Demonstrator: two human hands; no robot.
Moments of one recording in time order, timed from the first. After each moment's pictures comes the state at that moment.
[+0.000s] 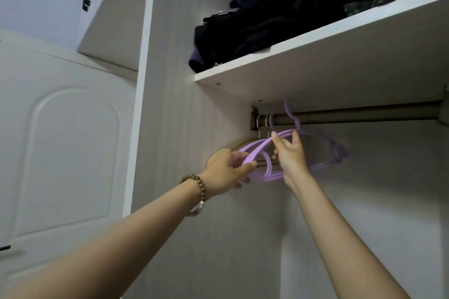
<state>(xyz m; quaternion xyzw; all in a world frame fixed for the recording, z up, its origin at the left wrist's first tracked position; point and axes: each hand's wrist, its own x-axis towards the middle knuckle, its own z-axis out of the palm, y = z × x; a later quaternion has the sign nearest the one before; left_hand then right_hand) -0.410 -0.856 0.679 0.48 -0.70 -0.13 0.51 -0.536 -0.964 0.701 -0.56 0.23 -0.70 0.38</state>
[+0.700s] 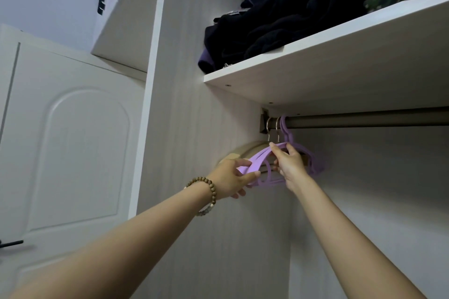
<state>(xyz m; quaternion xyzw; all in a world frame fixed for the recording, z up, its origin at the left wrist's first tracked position) -0.395 -0.878 0.677 0.56 -0.68 -0.13 0.45 -0.517 -1.018 0.694 -0.58 0.28 -0.63 0.44</state>
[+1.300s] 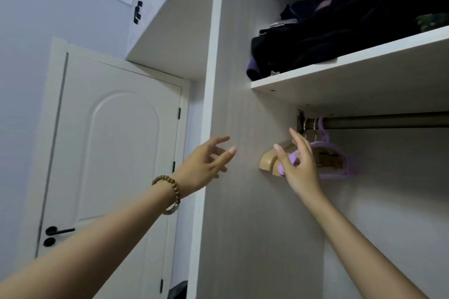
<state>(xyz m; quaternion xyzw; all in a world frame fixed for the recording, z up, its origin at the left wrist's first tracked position) -0.281 -0.742 0.677 0.52 -0.66 -0.02 0.54 -0.457 -0.875 0.666 -0.70 0.19 -0.67 0.16</state>
